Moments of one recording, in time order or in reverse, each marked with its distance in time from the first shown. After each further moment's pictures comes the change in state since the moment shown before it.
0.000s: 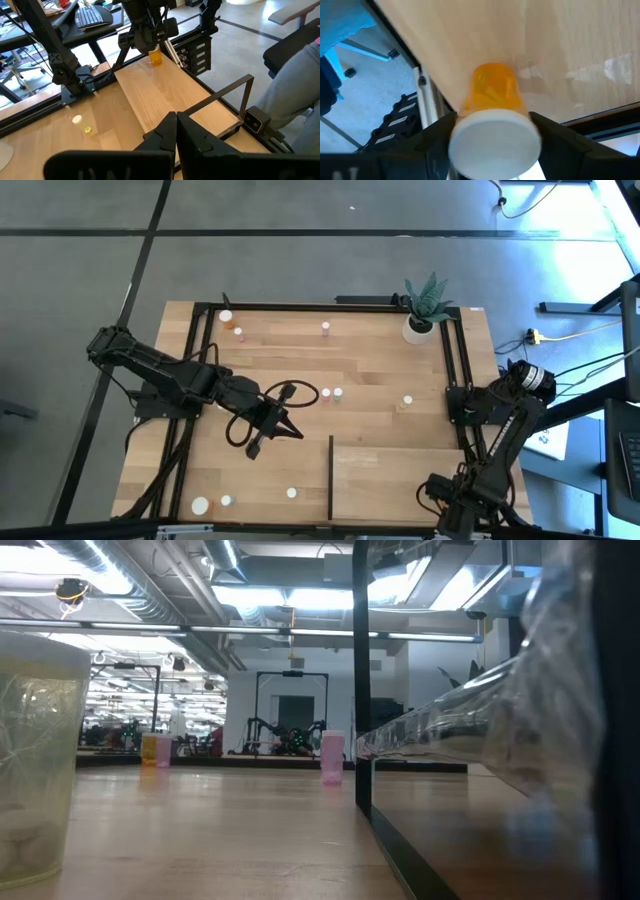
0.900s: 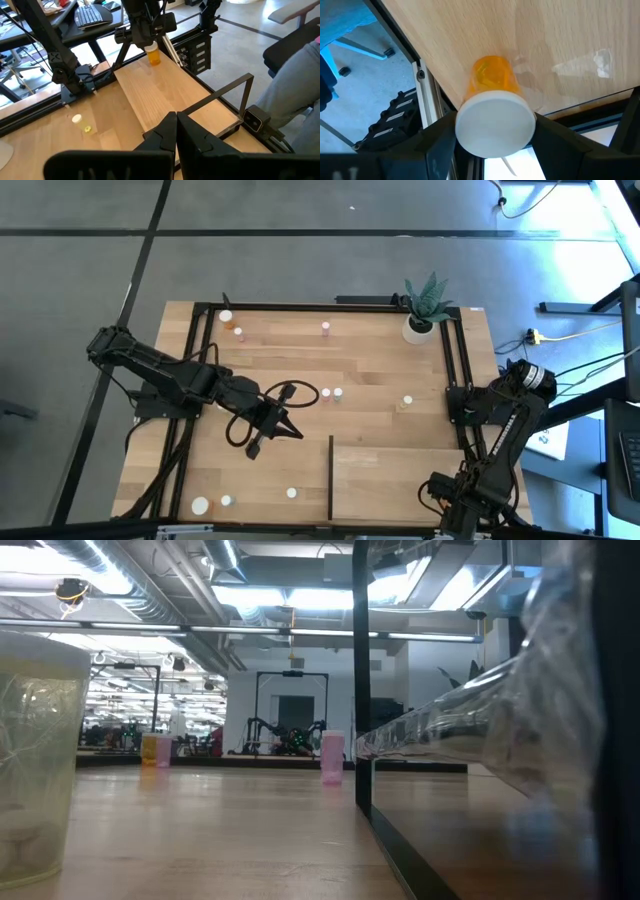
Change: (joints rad) left arm 0.000 0.000 0.000 -0.005 0.000 0.000; right arm 0.000 -0.007 0.044 -0.084 0.001 -0.016
